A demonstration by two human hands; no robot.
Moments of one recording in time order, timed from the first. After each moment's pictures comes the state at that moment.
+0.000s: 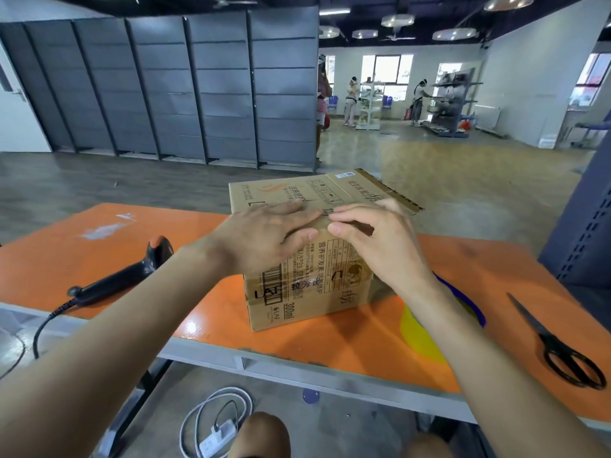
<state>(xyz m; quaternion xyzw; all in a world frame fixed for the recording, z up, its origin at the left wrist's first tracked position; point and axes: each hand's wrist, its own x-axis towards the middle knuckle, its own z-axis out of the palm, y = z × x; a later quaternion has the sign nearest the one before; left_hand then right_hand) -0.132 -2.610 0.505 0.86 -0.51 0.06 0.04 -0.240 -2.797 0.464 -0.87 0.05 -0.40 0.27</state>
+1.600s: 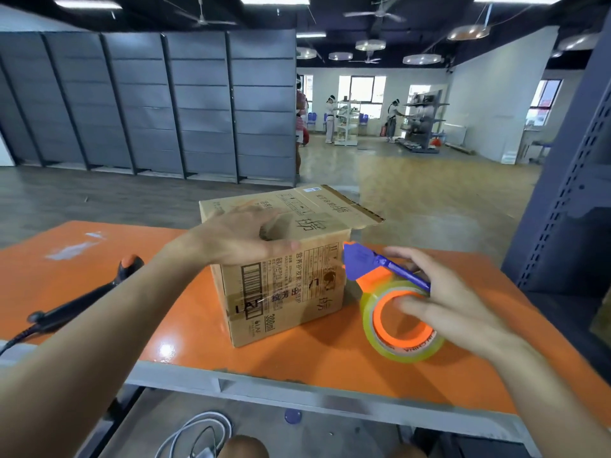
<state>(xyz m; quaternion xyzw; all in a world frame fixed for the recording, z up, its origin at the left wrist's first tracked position) -0.113 -2.627 0.524 0.90 -0.42 0.00 0.07 -0.356 -2.833 0.462 -0.89 0.15 -0.20 0.39</state>
